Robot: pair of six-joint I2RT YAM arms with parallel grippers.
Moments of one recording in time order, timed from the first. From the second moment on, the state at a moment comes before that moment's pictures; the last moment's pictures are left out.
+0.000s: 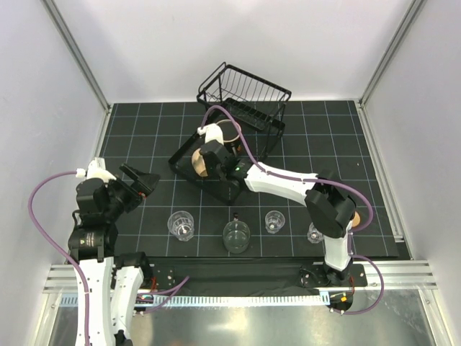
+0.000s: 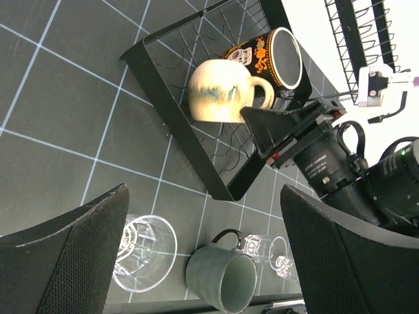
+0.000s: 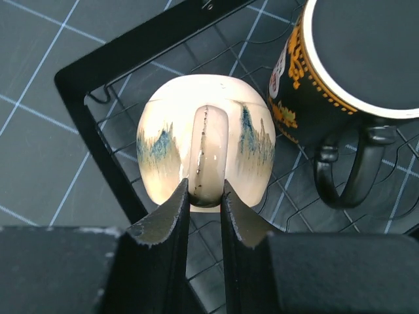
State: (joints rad) left arm 0.11 0.53 0.84 -0.75 0.28 -0.73; right arm 0.95 1.91 1.45 -0.11 0.44 0.31
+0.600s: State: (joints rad) left arm 0.11 0.54 0.79 -0.75 0.29 -0.74; right arm 0.94 1.85 1.25 0.08 0.45 0.35
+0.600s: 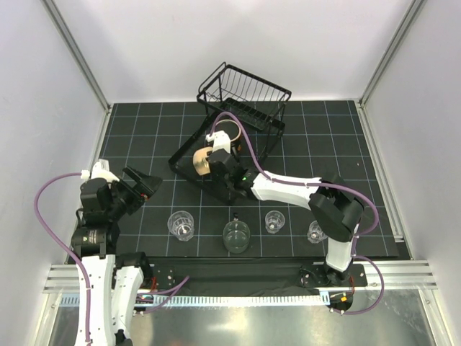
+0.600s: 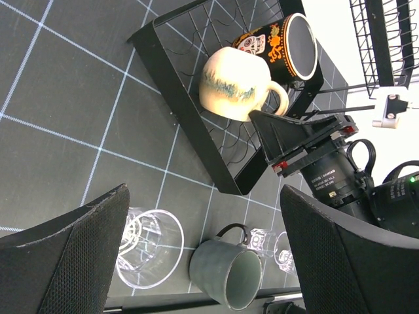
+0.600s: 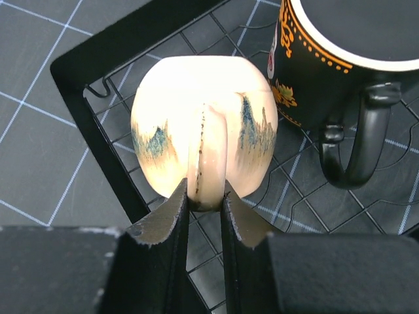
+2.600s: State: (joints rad) left arm 0.11 0.66 0.79 -0.76 0.33 -0.72; right arm 0.78 2.10 1.49 -0.20 0.48 0.39
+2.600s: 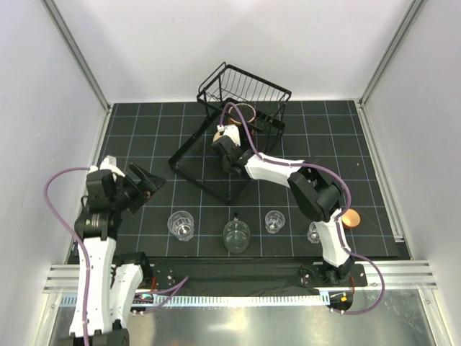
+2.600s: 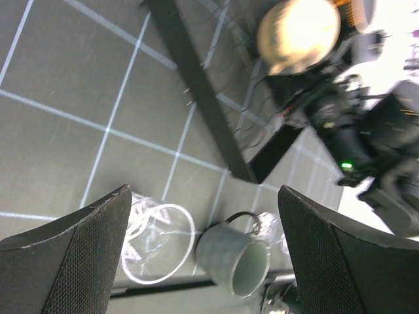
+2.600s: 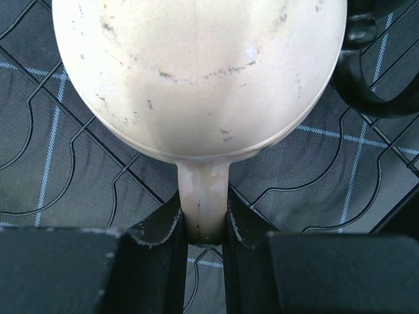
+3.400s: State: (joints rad) left arm -0.23 0.68 0.72 -0.70 0.20 -0.79; right arm 0.84 2.03 1.46 -0.26 0.44 0.36
